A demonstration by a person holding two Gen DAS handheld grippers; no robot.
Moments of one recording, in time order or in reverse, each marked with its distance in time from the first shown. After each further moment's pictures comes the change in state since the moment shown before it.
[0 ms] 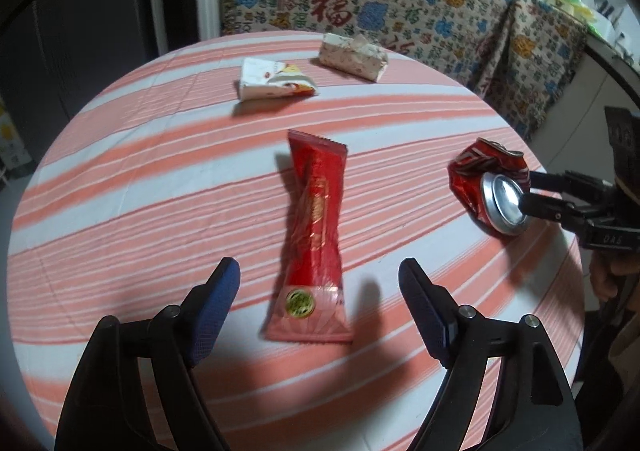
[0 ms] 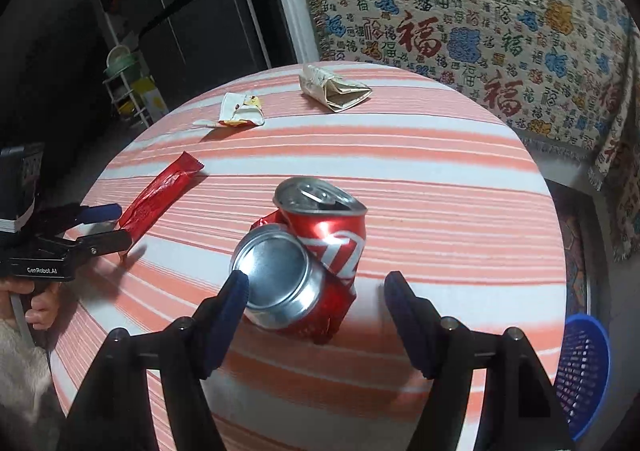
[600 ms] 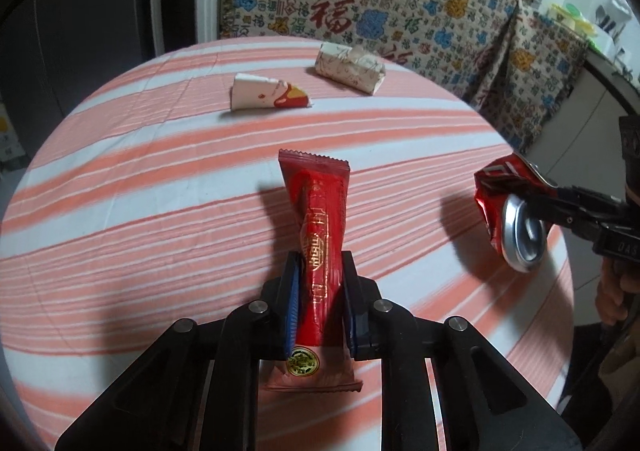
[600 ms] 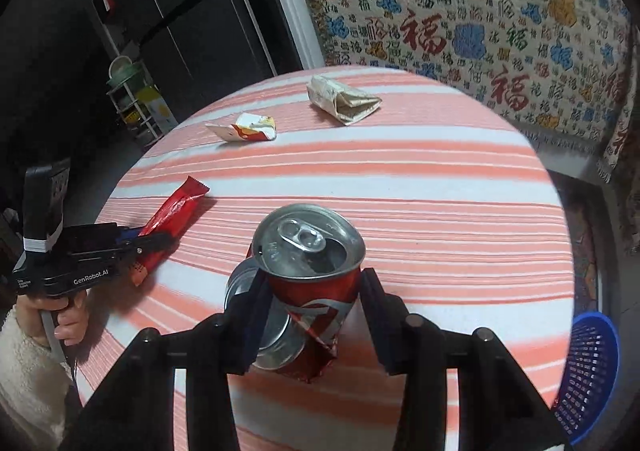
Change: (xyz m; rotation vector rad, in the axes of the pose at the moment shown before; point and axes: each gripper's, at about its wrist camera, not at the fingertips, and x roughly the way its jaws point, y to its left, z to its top) left arm -0.005 -0.002 0.009 -0.052 -0.034 -0.027; right arm -0.010 0.009 0.015 0.044 -0.013 0.032
